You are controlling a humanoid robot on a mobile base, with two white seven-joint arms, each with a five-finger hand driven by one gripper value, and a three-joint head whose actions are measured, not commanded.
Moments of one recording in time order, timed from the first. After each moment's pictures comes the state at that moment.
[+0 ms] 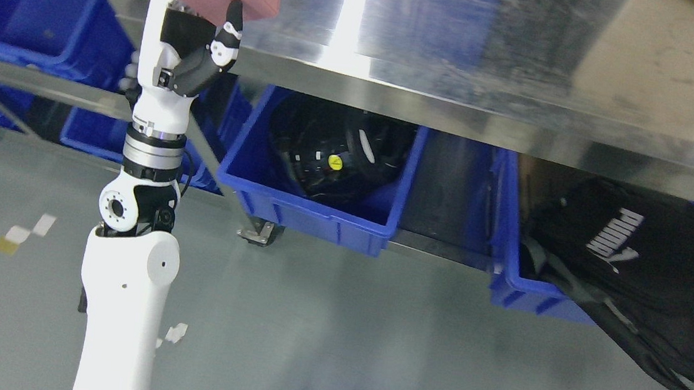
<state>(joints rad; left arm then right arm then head) -0.46 0.01 -0.06 -1.46 0.46 -0.53 -0.51 0.00 0.00 -0.05 0.00 0.00 -0.05 -0.01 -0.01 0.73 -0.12</state>
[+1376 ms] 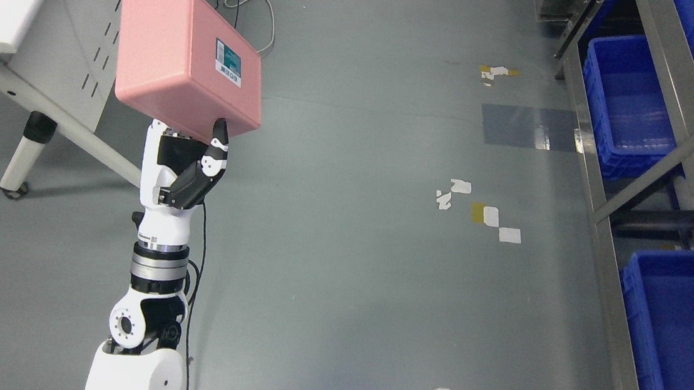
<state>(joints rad) -0.10 0.00 -0.07 -1.63 0.47 -0.52 -0.35 0.00 0.00 -0.05 0.00 0.00 -0.05 0.00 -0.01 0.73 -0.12</state>
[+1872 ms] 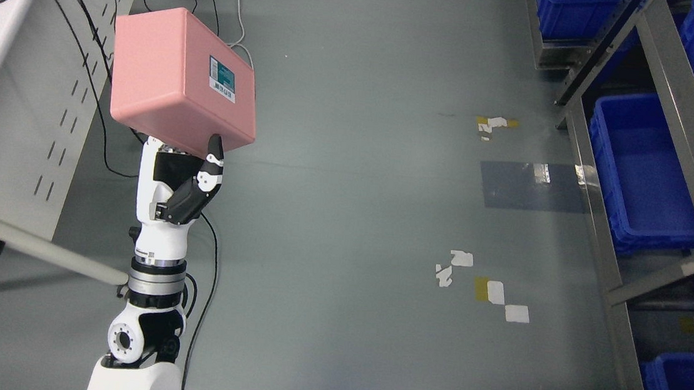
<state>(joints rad) -0.06 0.00 -0.07 -1.63 0.48 -0.55 -0.35 0.00 0.00 -0.05 0.00 0.00 -0.05 0.00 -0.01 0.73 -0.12</state>
